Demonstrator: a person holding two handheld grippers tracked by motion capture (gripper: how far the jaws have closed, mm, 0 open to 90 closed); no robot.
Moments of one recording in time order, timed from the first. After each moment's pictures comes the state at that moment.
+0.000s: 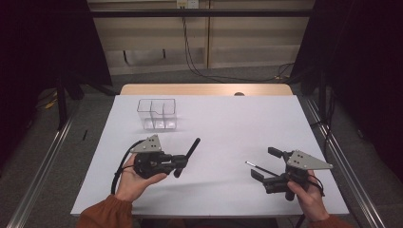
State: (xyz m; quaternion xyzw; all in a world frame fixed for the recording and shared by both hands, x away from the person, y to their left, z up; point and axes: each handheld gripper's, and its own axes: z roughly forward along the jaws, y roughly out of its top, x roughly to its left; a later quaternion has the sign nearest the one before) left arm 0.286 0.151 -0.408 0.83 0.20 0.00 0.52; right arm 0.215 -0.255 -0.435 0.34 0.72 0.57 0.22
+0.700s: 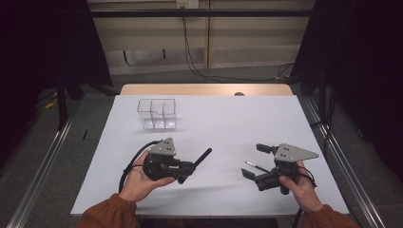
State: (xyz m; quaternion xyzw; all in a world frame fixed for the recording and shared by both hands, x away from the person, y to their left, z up) left arm 0.281 0.125 -0.400 0.88 0.16 -0.02 0.45; right arm 0.232 -0.234 -0.421 0.30 0.76 0.54 0.18
